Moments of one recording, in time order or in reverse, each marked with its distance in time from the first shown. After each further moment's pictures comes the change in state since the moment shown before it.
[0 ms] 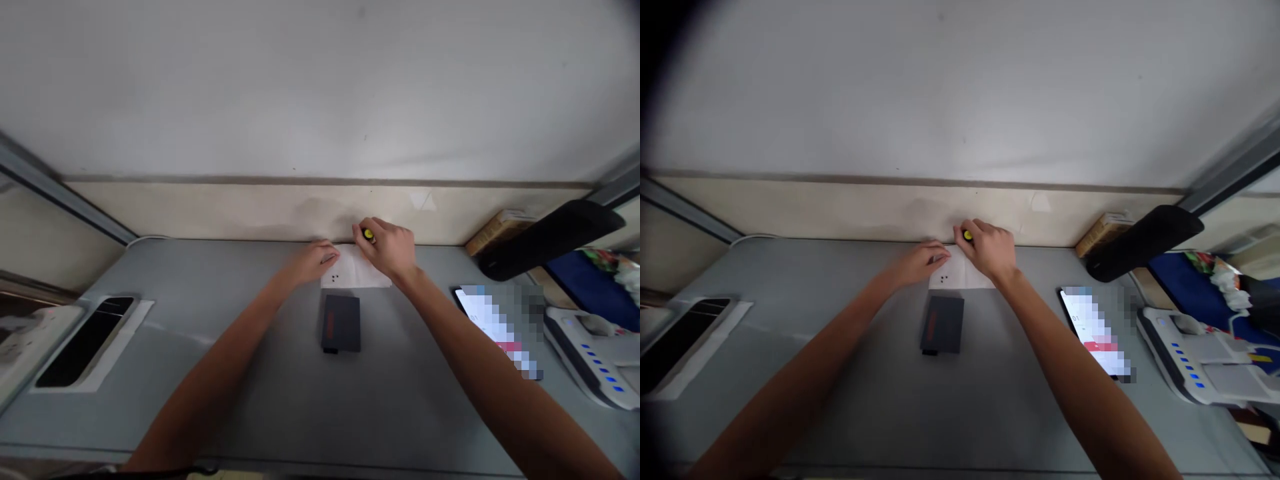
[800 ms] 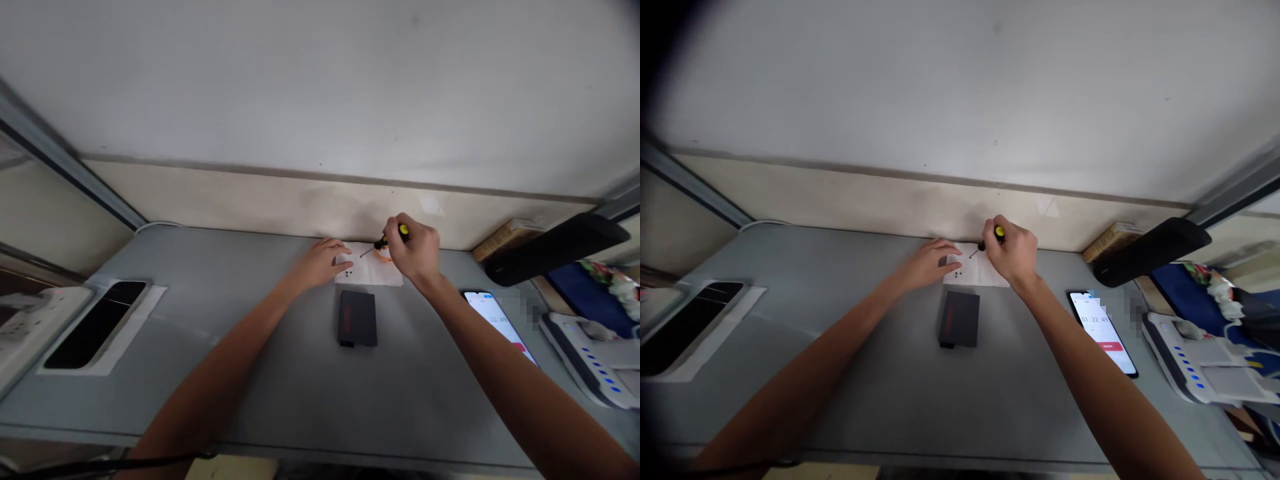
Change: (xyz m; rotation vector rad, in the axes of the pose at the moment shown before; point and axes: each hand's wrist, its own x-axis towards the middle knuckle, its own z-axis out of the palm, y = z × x) left_hand -0.024 -0.001 0.002 -0.041 0.087 -0.006; right_hand 0.000 -0.021 -0.014 0.151 0.117 0.237
